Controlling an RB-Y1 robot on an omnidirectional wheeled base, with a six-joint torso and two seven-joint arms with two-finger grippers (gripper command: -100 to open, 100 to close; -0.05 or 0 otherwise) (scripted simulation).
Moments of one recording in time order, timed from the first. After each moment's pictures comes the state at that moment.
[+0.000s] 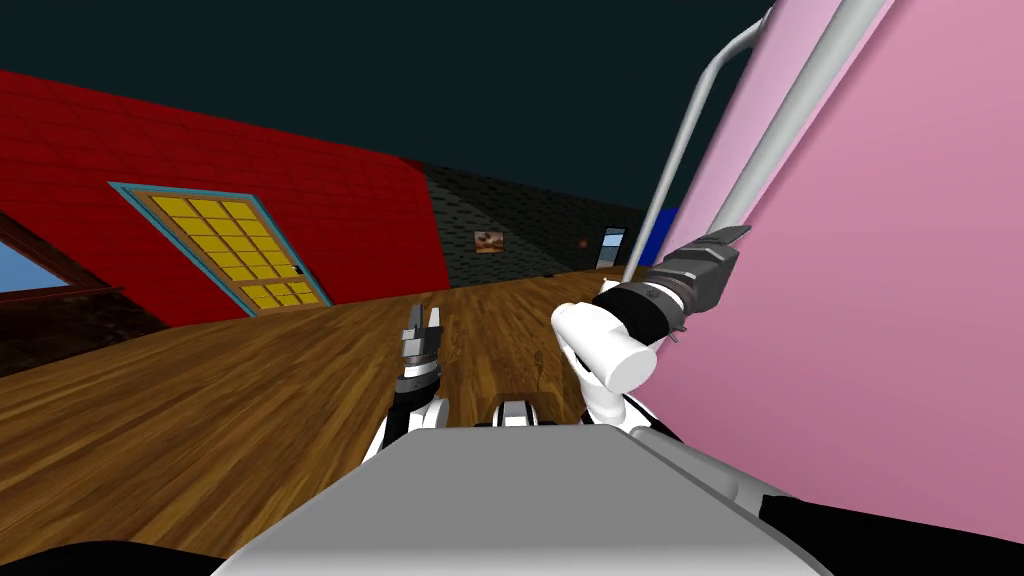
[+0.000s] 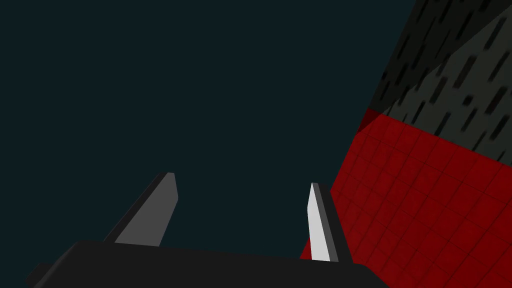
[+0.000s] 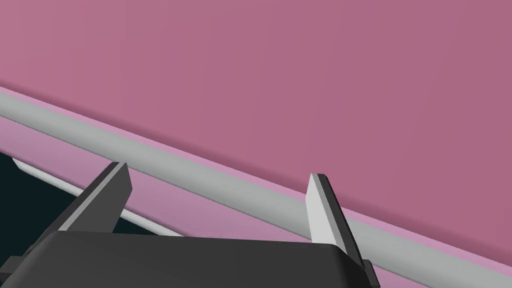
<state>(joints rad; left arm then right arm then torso) 0.50 -0.02 -0.07 -2.20 -0.04 -0.62 -0.01 -0.45 -0.10 0.39 -2.50 -1.36 -1.56 -0.07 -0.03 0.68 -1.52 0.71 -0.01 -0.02</state>
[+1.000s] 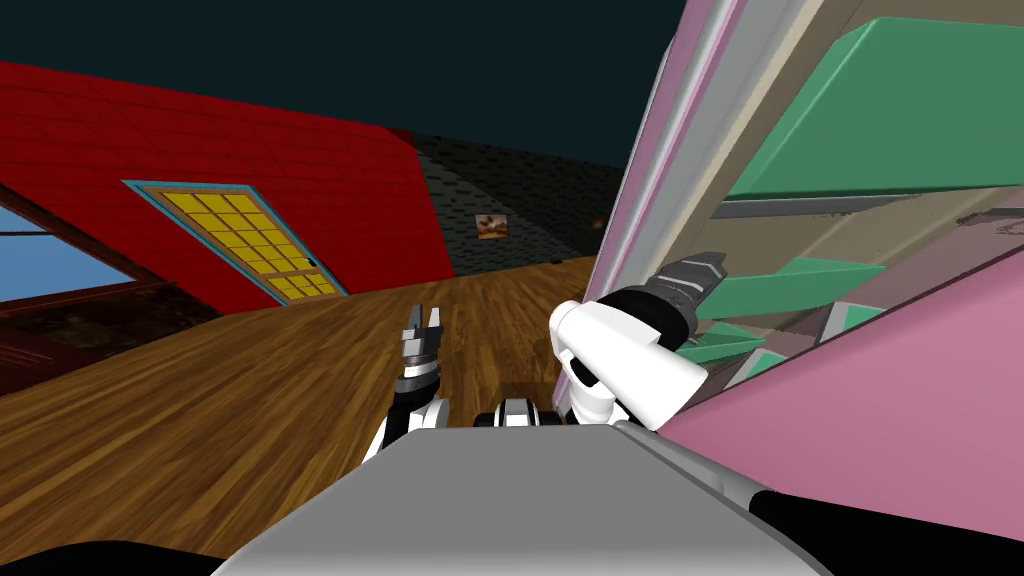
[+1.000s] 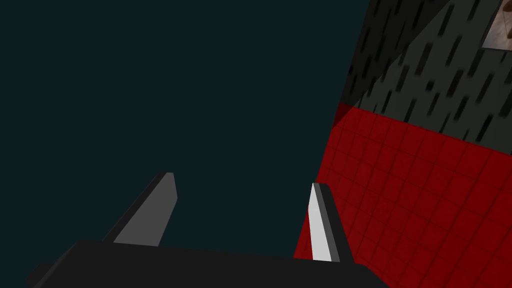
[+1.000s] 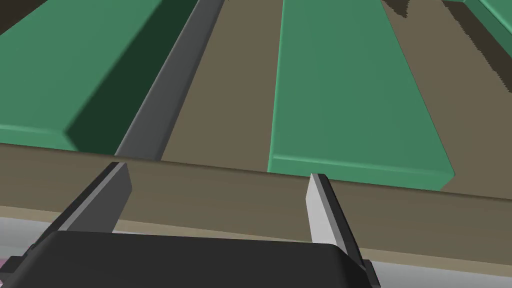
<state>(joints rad) 0.50 -0.02 -0.07 -2.20 -0.04 -0.62 -0.01 -0.51 0.03 0.41 -2.59 -1.43 -1.71 -0.08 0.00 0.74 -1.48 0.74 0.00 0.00</state>
